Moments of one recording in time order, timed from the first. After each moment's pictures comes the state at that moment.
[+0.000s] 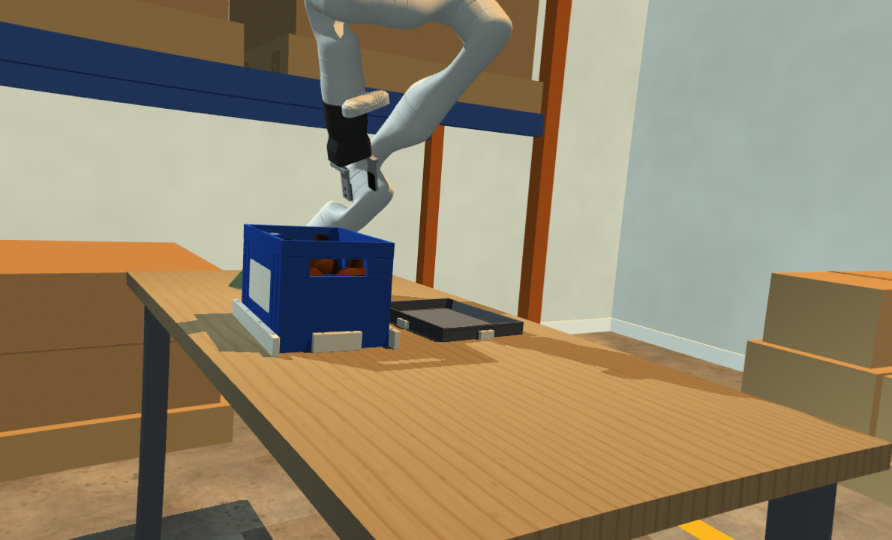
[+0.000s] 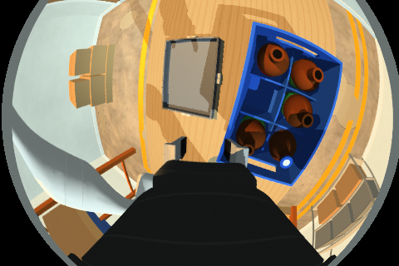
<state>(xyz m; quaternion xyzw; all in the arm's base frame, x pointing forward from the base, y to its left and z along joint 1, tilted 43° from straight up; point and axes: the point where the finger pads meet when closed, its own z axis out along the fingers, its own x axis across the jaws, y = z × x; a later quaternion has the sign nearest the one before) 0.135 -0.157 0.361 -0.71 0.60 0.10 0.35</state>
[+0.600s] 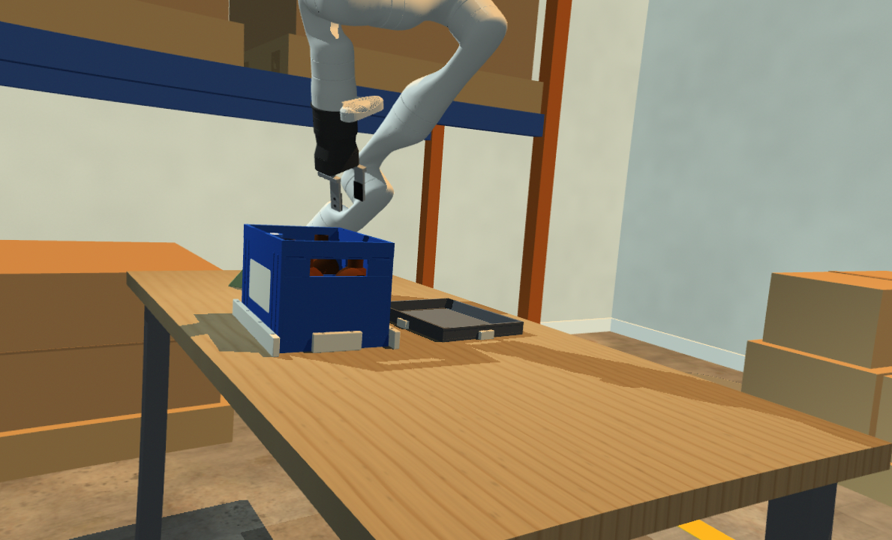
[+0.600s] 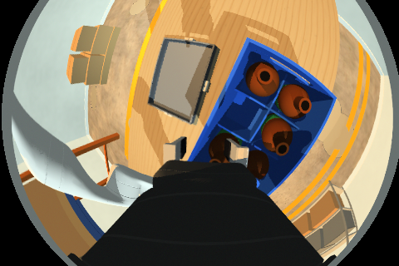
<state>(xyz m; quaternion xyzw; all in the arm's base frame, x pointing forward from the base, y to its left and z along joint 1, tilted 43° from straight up) 0.167 -0.194 0.350 -0.77 0.55 0.03 0.33</state>
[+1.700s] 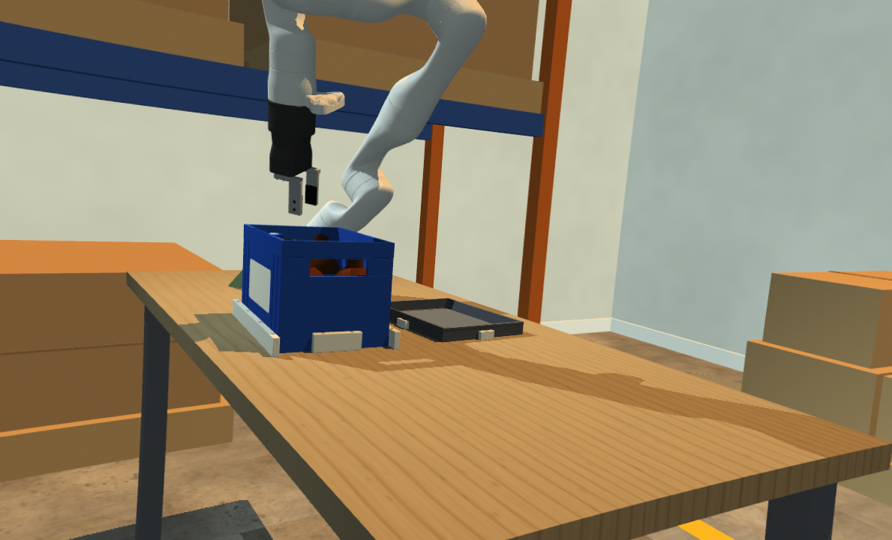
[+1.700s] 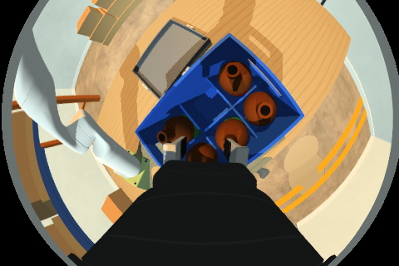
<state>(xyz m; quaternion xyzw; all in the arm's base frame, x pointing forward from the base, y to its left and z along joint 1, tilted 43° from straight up) 0.180 -0.277 0.318 -0.85 0.43 -0.08 0.29</state>
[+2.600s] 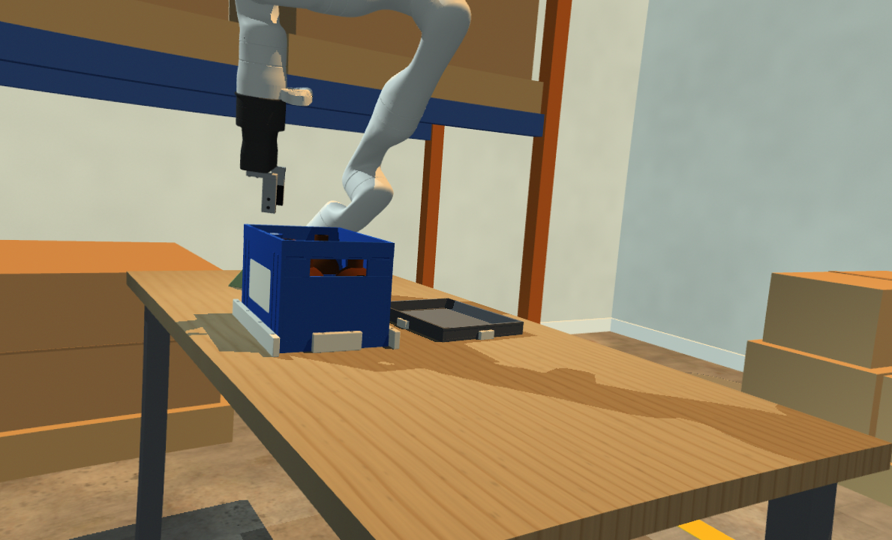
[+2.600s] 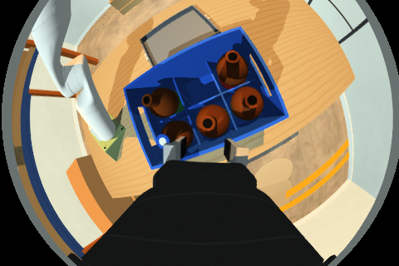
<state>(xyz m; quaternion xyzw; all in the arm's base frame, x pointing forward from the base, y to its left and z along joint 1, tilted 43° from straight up) 0.177 -0.325 0.297 -0.90 0.31 -0.18 0.25</state>
